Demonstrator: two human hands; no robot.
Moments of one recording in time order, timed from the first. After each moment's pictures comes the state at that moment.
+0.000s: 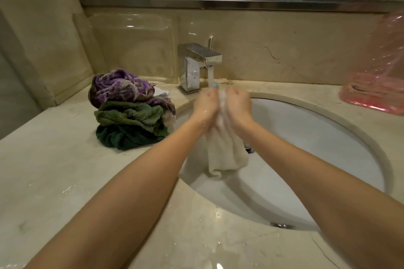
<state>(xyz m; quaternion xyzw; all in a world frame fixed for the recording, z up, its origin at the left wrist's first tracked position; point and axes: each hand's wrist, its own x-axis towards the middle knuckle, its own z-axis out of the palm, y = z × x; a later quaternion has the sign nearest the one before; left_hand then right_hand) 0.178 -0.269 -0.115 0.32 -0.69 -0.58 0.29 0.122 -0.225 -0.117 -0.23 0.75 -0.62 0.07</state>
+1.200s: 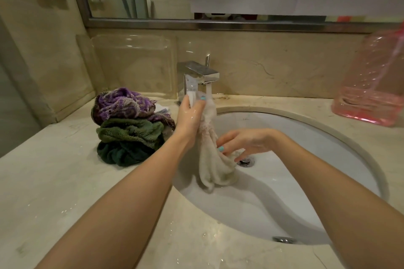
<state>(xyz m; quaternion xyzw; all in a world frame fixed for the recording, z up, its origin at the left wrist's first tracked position) 0.197 -0.297 -0.116 0.24 -0.60 -0.67 0.38 0.070 -0.182 -0.129 -0.43 0.72 -0.25 0.48</state>
